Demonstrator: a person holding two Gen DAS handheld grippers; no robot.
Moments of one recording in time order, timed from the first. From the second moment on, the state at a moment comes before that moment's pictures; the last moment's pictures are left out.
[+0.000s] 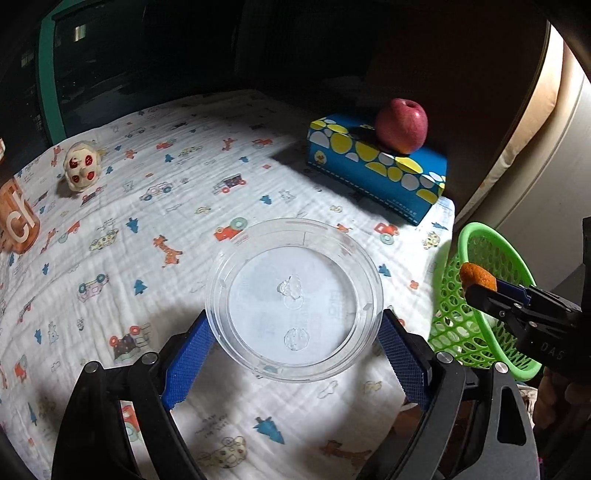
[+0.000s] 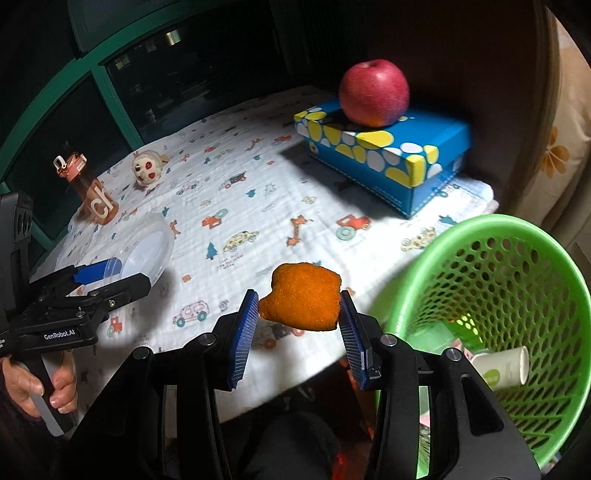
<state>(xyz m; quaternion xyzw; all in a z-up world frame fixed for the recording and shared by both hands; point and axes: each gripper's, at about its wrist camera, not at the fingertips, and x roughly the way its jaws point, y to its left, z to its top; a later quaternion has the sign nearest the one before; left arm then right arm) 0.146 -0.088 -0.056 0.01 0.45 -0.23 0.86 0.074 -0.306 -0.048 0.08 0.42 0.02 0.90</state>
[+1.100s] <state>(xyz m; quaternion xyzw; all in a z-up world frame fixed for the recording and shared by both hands) 0.096 -0.258 -0.032 0.08 0.43 -0.36 0.82 -0.025 -0.468 -0.064 0.17 0.42 -0.13 0.88</state>
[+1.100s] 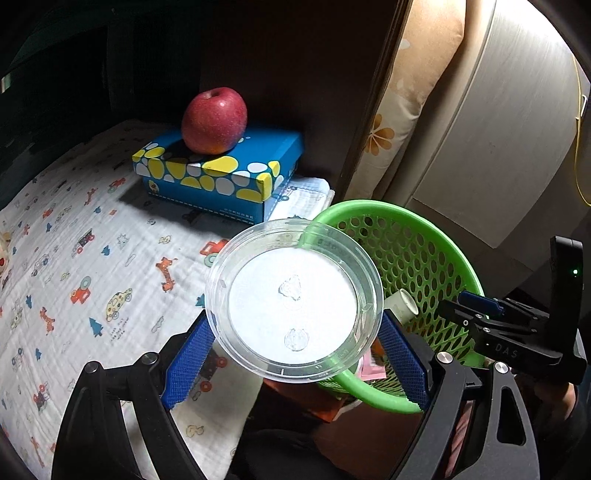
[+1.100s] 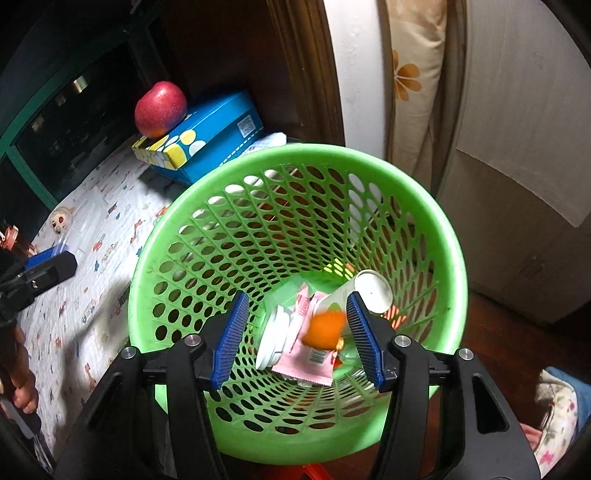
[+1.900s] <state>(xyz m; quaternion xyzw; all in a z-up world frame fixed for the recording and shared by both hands) 0.078 -0.323 -0.062 0.11 0.46 -0.40 0.78 -0.060 -0.483 -0.039 0.19 0.39 -0.15 0.89</state>
